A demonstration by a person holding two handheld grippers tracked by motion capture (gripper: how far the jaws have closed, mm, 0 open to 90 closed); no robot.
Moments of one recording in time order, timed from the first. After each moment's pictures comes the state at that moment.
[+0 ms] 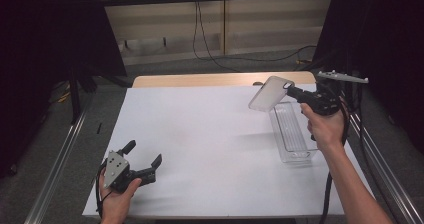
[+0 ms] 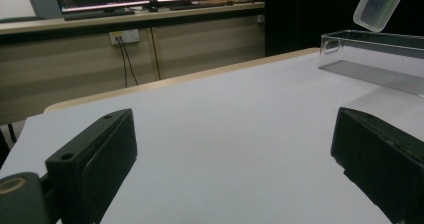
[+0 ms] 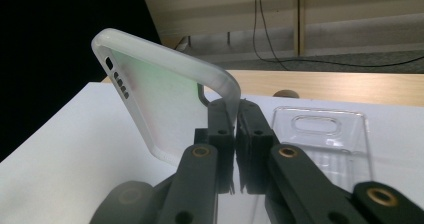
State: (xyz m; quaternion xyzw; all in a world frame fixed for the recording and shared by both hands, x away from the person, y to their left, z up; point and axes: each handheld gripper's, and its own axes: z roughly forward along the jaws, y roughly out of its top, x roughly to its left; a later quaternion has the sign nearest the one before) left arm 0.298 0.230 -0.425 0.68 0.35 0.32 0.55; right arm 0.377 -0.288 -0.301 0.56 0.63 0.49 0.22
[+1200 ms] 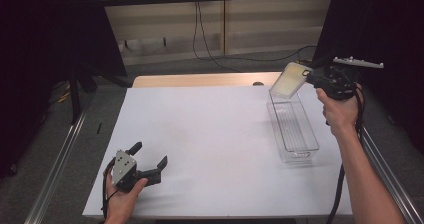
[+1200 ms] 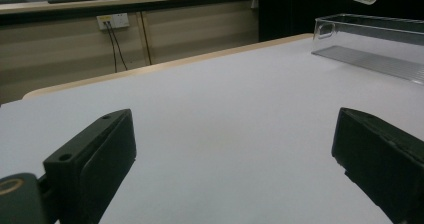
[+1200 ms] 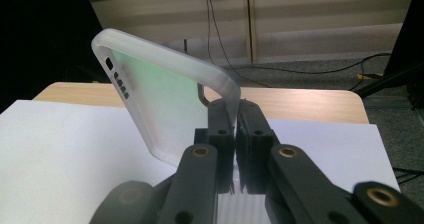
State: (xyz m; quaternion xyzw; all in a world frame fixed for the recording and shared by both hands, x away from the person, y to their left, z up) left arm 0.303 0.221 -0.432 0.70 0.35 0.30 0.54; right arm 0.407 -0.331 -0.293 0.59 0.61 0.44 0.28
